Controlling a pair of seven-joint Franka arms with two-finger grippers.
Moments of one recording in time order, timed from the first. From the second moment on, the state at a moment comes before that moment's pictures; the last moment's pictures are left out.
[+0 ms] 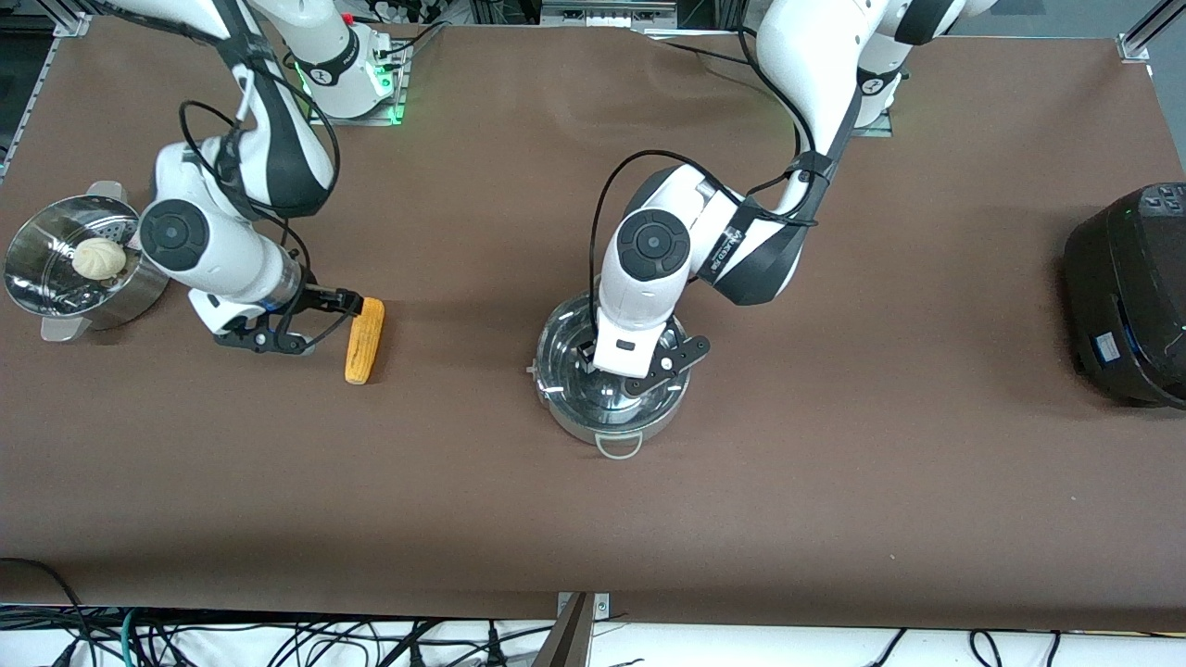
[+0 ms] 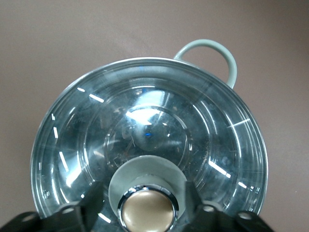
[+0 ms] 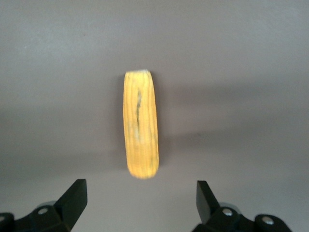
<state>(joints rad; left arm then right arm) -0.69 0.83 0.09 -1.05 -0.14 1.91 -1.17 0.19 0.27 0.00 -2.02 0.00 2.18 0.31</state>
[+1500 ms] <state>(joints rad) -0.17 0.19 0.00 -1.77 -0.03 1.86 -0.30 0.23 0.37 0.00 -1.74 -0.01 1.95 0.31</state>
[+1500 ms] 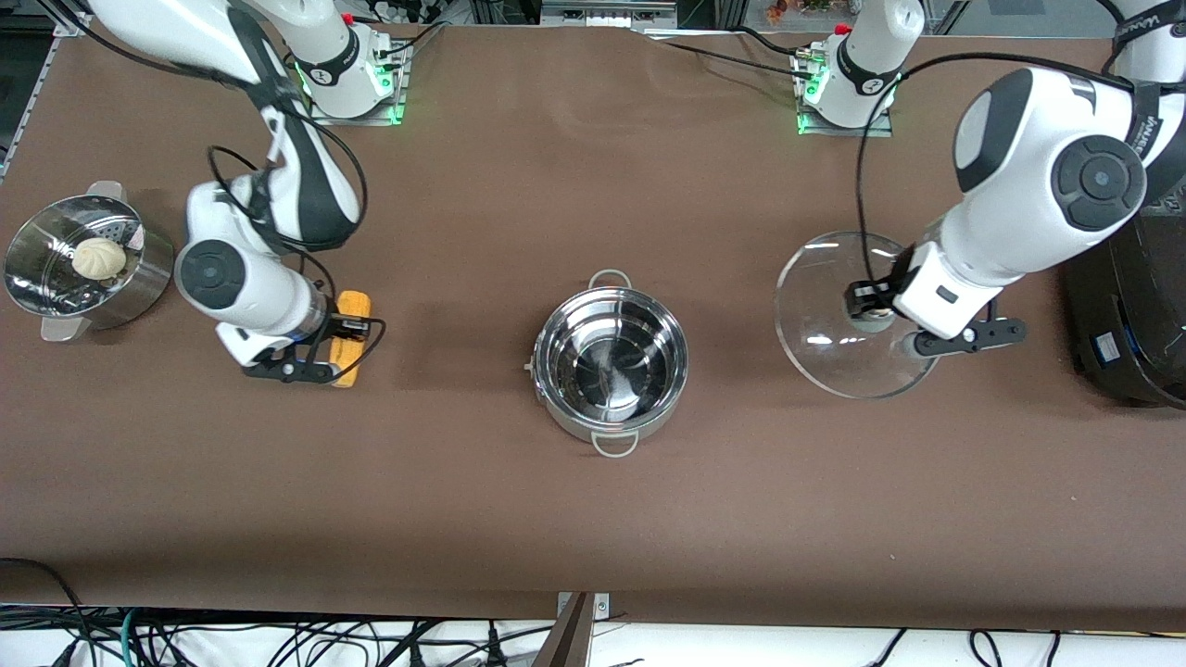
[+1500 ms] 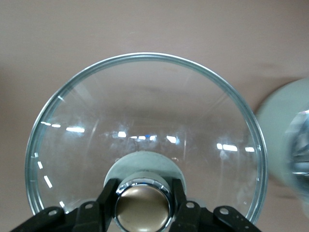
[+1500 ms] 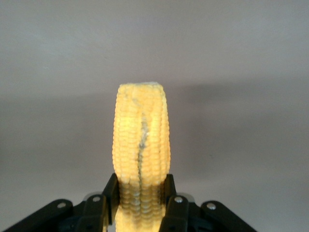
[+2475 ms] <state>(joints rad) -0.14 0.30 0.05 -2.31 -0.02 2.58 -0.07 0.60 0.72 0.06 -1.28 0.13 2.22 0.83</state>
